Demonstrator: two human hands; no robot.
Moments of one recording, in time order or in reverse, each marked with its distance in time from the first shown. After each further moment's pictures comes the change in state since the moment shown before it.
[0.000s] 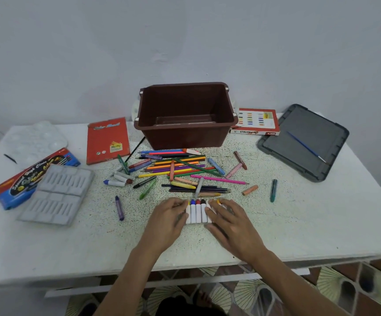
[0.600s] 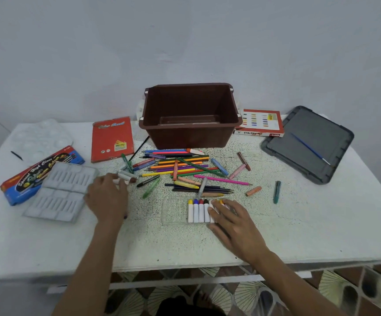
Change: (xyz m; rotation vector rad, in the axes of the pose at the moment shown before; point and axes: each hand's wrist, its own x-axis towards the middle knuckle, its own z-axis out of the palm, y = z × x) left_hand 0.026 -0.082 -0.075 0.323 0.513 -0.650; right_hand 0.001 0.001 0.001 0.003 0.002 -0.006
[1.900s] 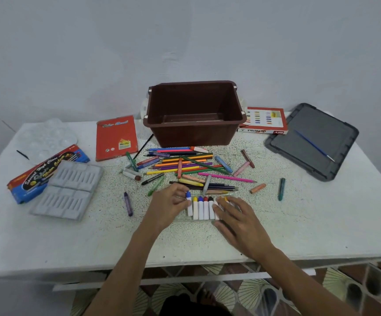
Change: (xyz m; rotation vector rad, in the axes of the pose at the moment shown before) left_hand -0.064 0.059 0.002 -0.680 -0.706 0.294; right_hand 0.001 -0.003 -0.004 -0.005 -0.013 0.008
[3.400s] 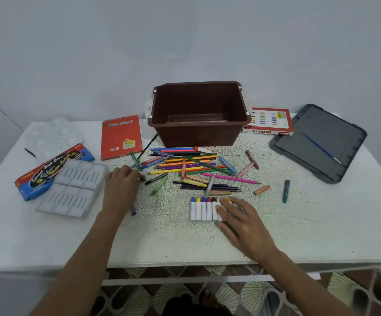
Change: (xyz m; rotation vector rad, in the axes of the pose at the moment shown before) left_hand 0.032 -0.071 -0.093 0.937 0.437 0.260; right_hand -0.002 0.002 0.005 0.022 0.017 -0.007
